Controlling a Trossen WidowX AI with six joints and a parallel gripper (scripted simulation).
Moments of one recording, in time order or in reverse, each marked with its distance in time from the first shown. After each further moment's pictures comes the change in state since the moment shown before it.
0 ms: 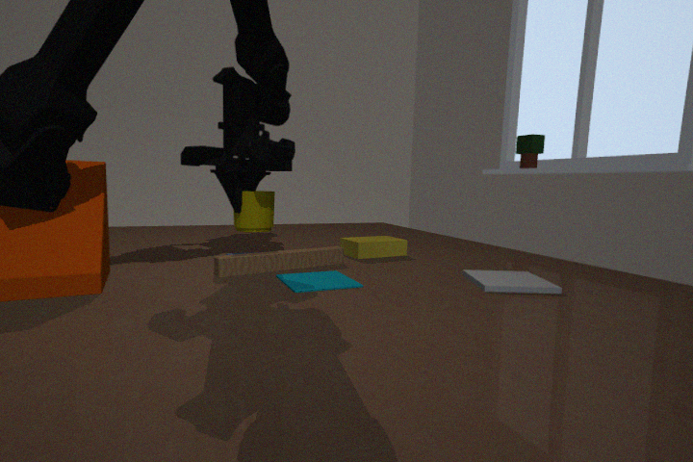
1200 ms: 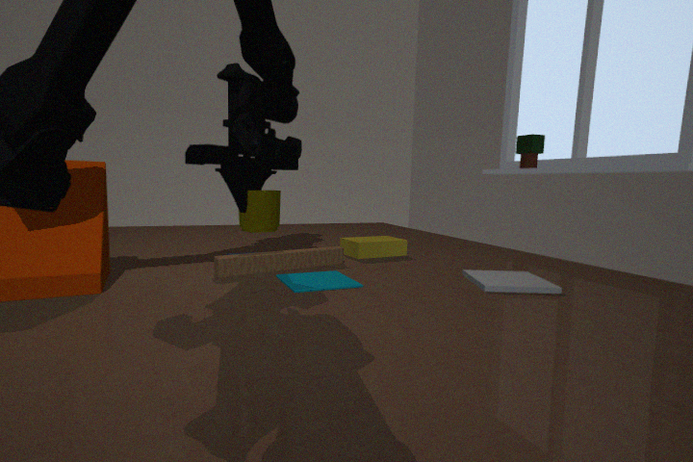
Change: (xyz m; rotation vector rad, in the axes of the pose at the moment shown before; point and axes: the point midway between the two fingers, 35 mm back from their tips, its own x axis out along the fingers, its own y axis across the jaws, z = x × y) arm -0.002 -0.005 0.019 0.006 0.004 0.004
